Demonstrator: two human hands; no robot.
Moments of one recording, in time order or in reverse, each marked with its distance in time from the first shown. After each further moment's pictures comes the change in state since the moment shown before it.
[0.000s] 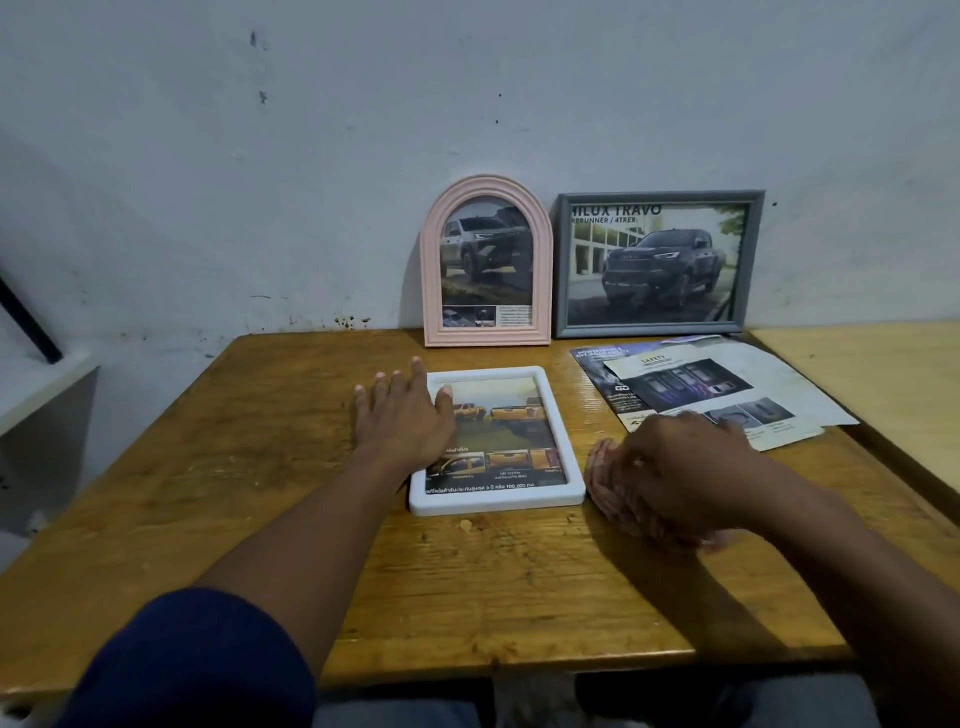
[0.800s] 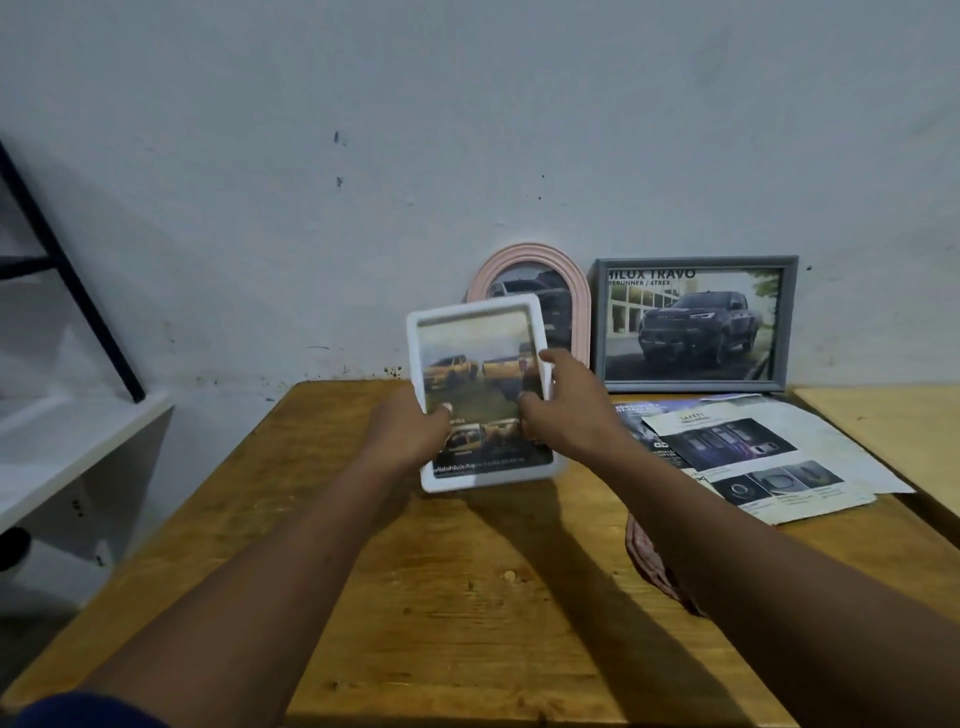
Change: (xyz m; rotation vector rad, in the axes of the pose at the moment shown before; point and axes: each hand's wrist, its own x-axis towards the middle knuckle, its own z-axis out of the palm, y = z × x) left_hand -0.009 -0.025 -0.078 -0.646 0.122 -0.088; right_hand 0.091 -0.099 -0.030 0.894 0.417 -0.126
